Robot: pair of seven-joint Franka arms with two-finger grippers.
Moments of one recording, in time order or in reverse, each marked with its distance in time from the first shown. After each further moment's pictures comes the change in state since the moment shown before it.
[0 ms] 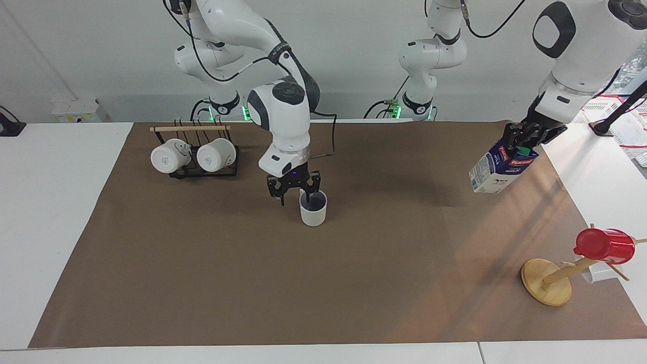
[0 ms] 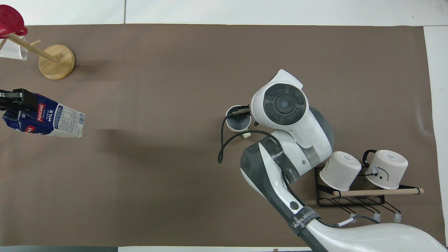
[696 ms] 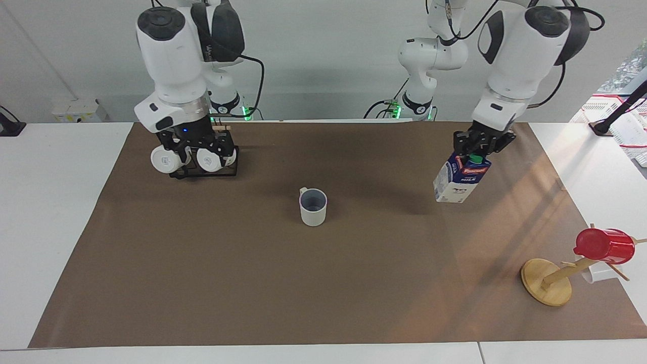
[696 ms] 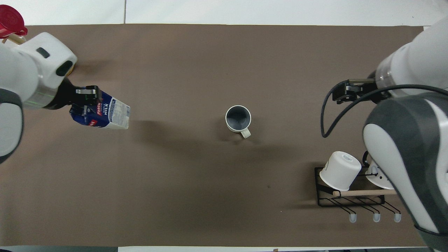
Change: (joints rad) left arm -0.292 0.019 -0.009 -0.039 0.048 0.119 -0.298; right arm -0.316 -0.183 -0.008 0.165 0.035 -0.504 -0.192
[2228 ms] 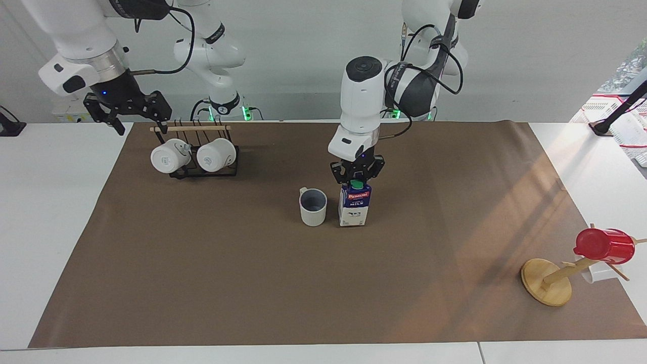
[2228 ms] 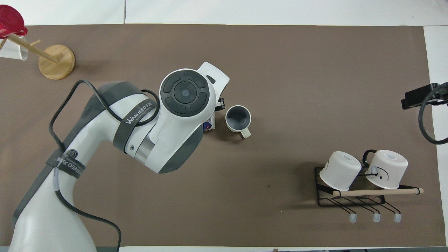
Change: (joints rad) left arm -0.384 0.266 -0.003 0.071 0.078 0.194 -0.503; right arm -0.173 -0.028 0.009 0.151 0.067 -0.187 -0.319
